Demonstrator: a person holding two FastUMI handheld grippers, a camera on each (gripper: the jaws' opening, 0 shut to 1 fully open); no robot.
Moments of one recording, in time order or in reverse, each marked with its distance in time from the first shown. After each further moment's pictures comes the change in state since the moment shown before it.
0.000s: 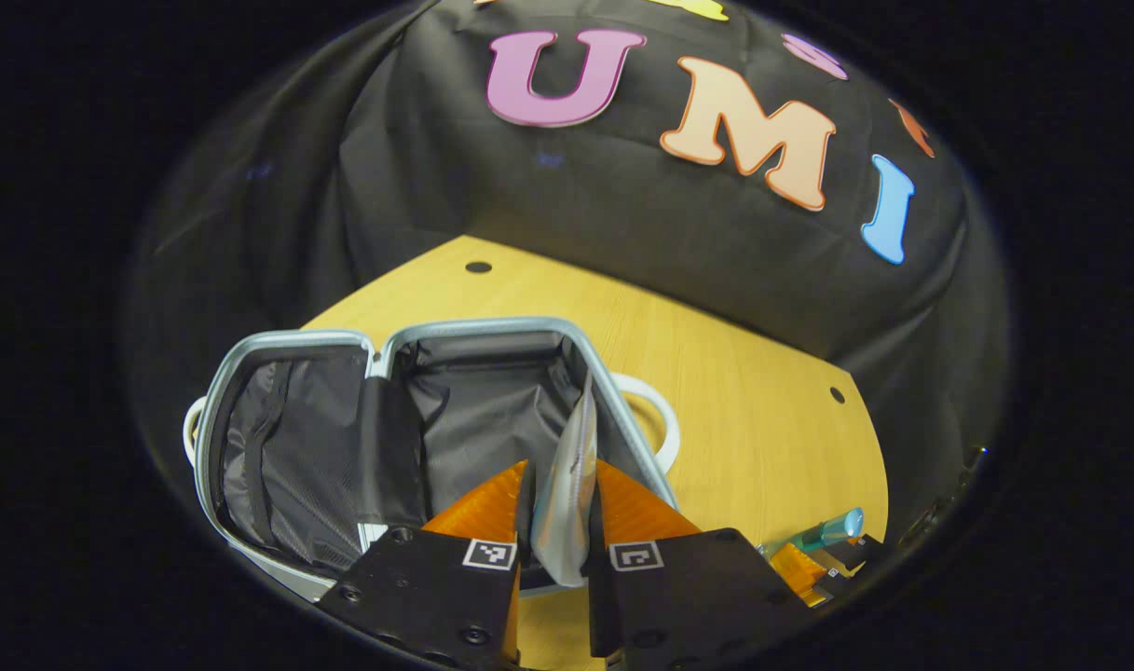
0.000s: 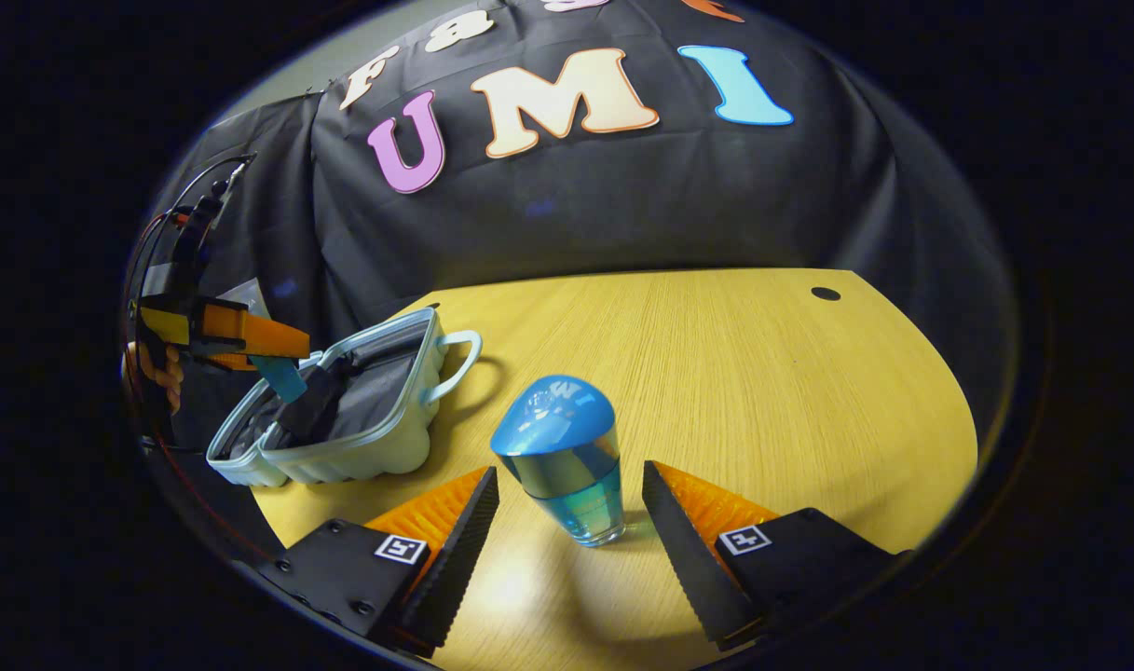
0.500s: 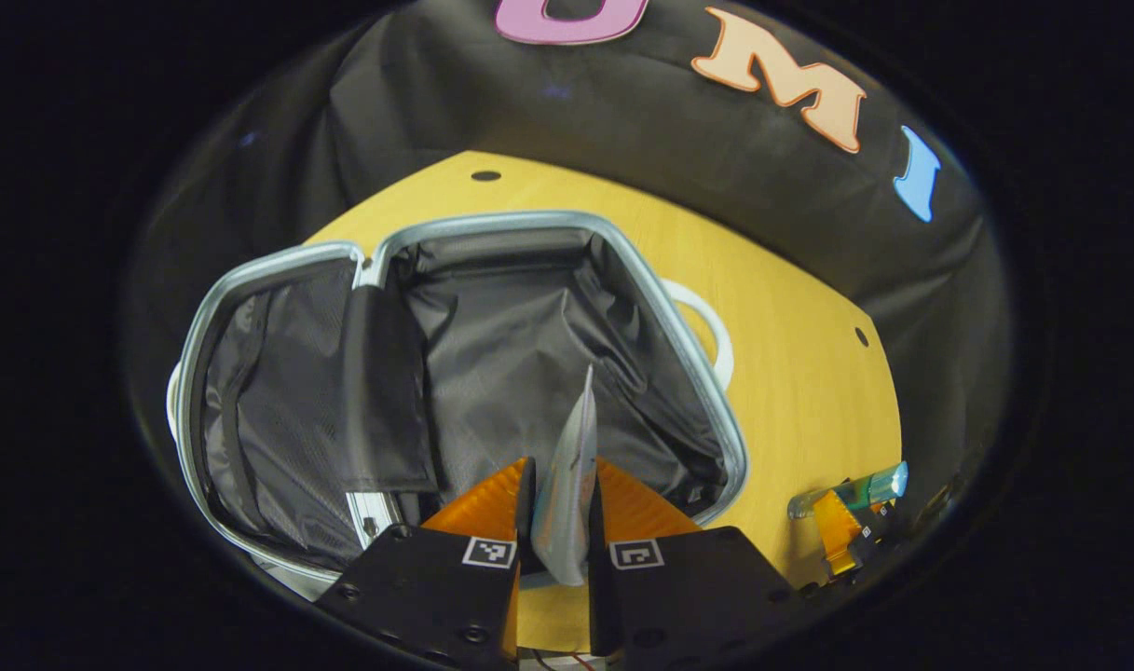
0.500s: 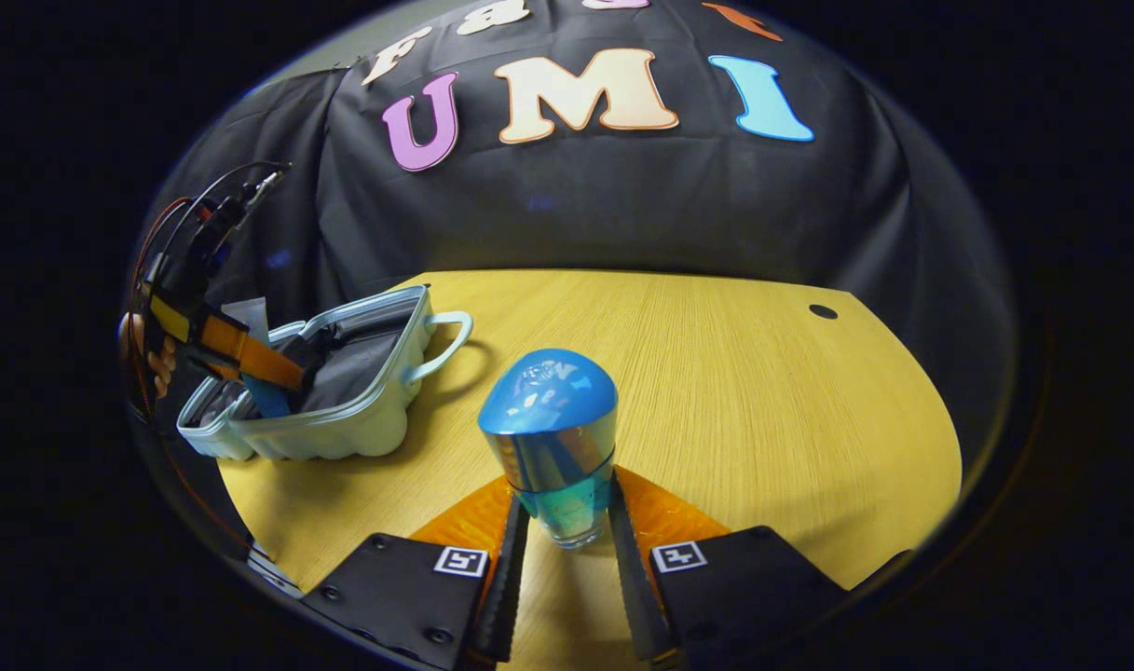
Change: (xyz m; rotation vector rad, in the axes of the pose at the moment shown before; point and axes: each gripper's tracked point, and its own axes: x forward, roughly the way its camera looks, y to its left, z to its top) left arm 0.025 0.027 -0.061 -0.018 0.261 0.014; right arm 0.009 -0.004 -0.003 -0.100 -0.002 -0.057
